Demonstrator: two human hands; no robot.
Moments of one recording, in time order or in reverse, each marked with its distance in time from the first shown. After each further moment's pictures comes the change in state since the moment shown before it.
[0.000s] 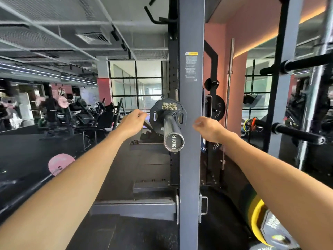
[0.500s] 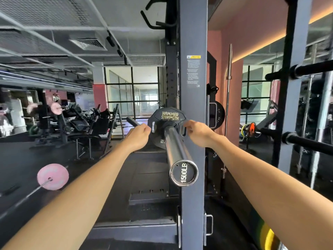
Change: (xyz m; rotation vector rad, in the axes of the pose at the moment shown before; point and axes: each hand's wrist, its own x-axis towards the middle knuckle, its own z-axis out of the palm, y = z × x) left_hand 0.080 -0.032 0.048 0.049 -0.098 -0.002; right_hand 0.087 -0.017 0.031 -0.028 -0.035 -0.063
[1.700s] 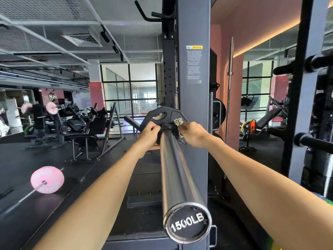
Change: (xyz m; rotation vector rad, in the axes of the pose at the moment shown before) left_hand 0.065 0.027 0.056 -0.605 -0.050 -0.167; right_hand 0.078 0.020 0.030 0.167 0.011 0.100
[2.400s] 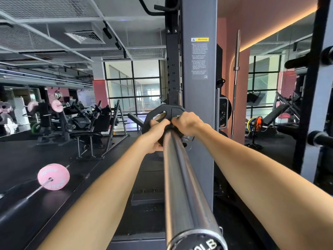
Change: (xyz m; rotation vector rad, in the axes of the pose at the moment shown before) left_hand 0.032 0.003 0.015 -0.302 -0.065 -0.229; right_hand 0.039 -0.029 0.005 -0.152 0.017 0.043
